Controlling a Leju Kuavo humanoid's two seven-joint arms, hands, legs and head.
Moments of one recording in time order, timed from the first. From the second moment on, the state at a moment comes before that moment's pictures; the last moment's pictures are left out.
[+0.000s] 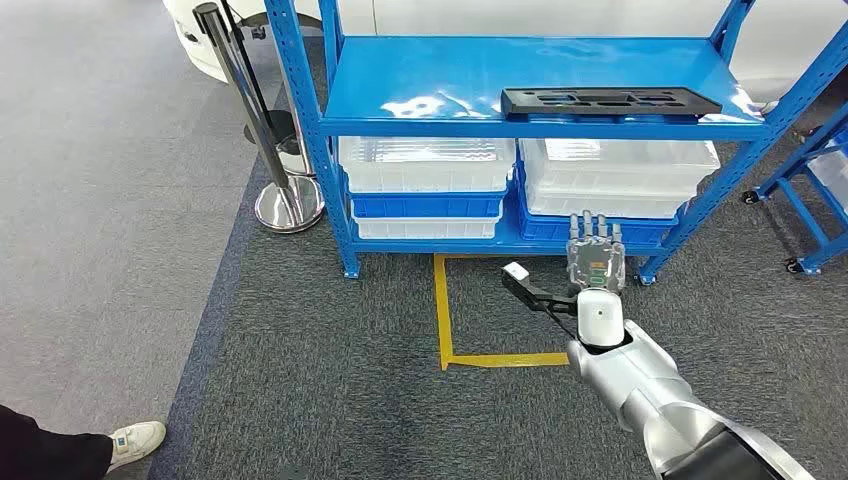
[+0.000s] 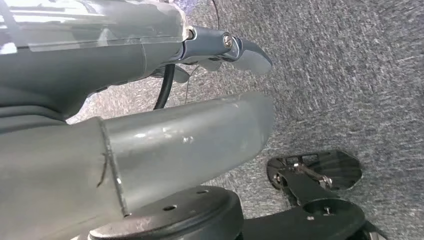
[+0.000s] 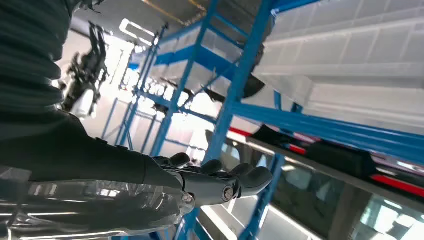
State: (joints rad) left arm -0.05 -0.11 -0.10 -0.19 -0.17 0.24 0.13; right arm -0.88 0.04 0.88 -0.24 1.22 -0.54 0.33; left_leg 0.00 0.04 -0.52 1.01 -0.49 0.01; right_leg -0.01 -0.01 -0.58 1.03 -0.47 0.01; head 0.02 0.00
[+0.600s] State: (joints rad) left arm -0.05 -0.09 -0.10 -0.19 -0.19 0.24 0.13; right arm -0.87 0.03 0.78 -0.24 1.18 -0.54 0.28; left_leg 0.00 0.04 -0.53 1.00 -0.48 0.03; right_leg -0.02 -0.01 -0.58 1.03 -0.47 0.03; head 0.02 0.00
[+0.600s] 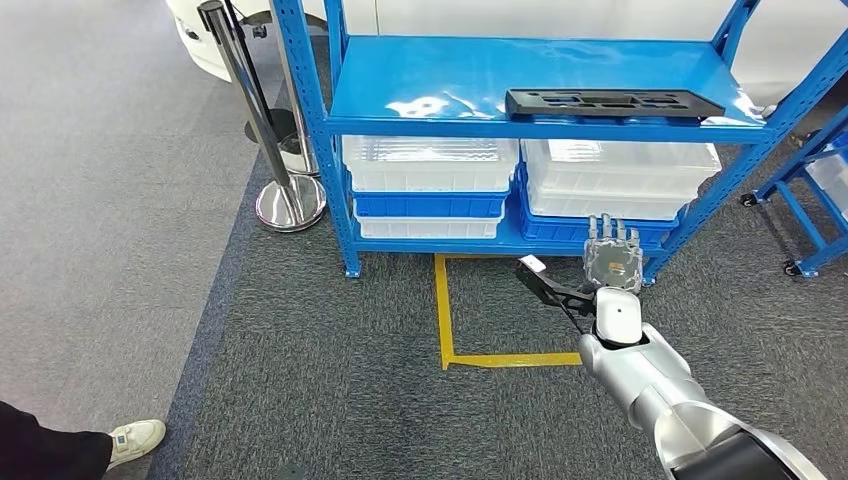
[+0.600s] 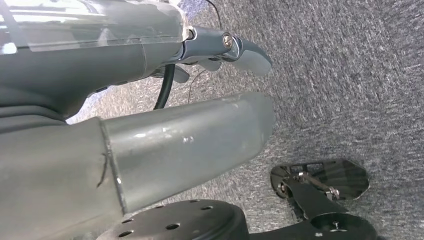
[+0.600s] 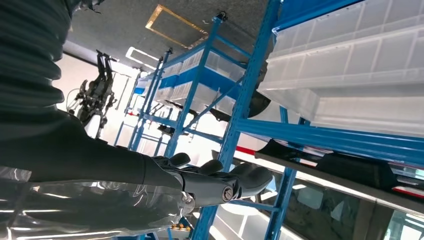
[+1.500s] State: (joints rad) left arm -0.05 -0.09 -0.10 -0.19 -0.20 0.25 0.13; right arm -0.88 0.05 0.72 -0.24 1.20 -0.55 0.26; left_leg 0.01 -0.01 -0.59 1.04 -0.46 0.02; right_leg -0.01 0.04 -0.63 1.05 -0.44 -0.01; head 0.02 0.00
